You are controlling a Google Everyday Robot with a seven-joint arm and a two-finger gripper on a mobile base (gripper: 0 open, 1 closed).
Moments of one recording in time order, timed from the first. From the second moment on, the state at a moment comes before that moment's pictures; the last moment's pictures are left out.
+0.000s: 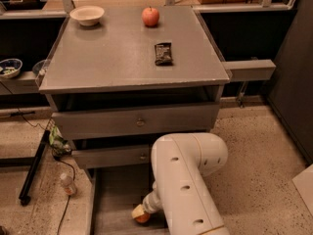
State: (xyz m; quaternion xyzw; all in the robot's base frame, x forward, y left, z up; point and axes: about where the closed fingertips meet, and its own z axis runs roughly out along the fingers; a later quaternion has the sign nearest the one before) arm 0.513 0.058 0.130 -0.23 0.95 0.20 0.07
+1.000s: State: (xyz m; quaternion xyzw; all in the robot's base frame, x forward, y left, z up) arm 0.513 0.058 0.130 -0.23 0.95 0.20 0.07
